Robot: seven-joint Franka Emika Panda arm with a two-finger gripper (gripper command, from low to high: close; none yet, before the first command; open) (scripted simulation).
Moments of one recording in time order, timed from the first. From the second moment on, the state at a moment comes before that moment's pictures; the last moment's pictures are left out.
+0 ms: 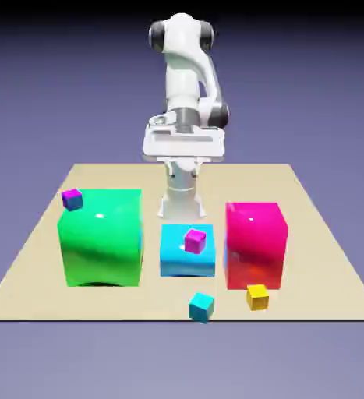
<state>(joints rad) 0.01 -0.53 0.02 -2.77 -0.01 3.00 0.76</state>
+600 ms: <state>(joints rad) -0.10 0.13 0.34 -2.25 -0.18 2.42 0.99</state>
